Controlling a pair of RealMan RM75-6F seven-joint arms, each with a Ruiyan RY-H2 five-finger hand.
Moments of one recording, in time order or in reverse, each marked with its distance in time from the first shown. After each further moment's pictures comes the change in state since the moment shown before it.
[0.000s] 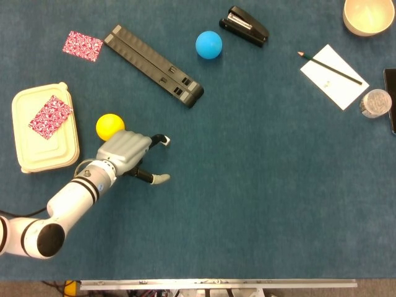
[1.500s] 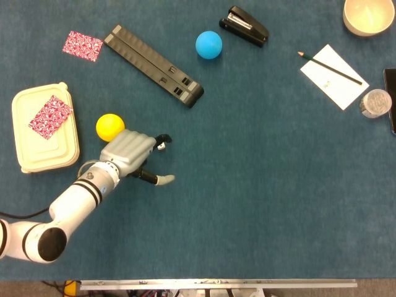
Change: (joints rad) left arm 0.008 0.001 -0.020 -0.043 0.005 0.034 0.033; right arm -0.019 0.008 -0.003 0.005 -0.008 0.019 0.021
